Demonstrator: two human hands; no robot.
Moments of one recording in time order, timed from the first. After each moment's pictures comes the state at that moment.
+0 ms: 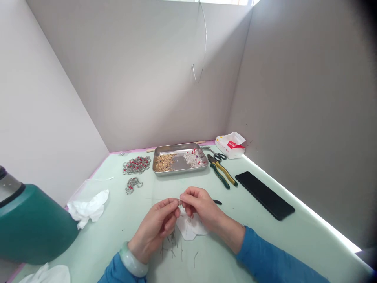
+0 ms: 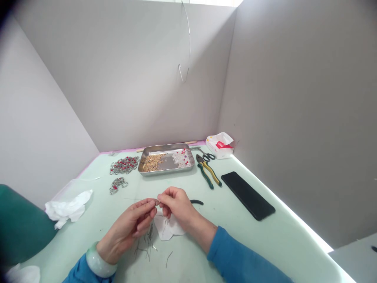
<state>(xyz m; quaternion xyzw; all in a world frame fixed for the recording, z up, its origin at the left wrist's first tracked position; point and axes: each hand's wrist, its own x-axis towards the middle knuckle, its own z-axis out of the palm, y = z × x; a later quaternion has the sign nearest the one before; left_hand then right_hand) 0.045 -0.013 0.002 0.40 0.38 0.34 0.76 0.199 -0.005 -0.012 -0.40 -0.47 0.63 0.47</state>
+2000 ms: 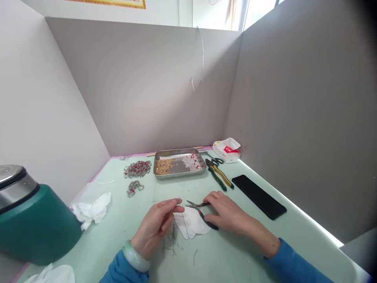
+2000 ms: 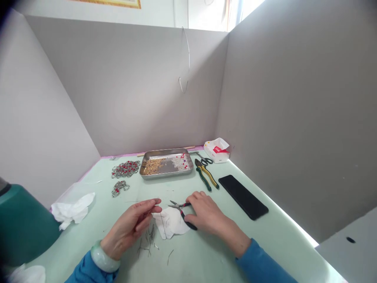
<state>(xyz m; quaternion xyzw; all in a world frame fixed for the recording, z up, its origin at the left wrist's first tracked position) 0.042 -0.014 0.009 0.38 0.44 0.38 0.72 0.273 -0.034 0.004 -0.58 -0.78 0.16 0.16</state>
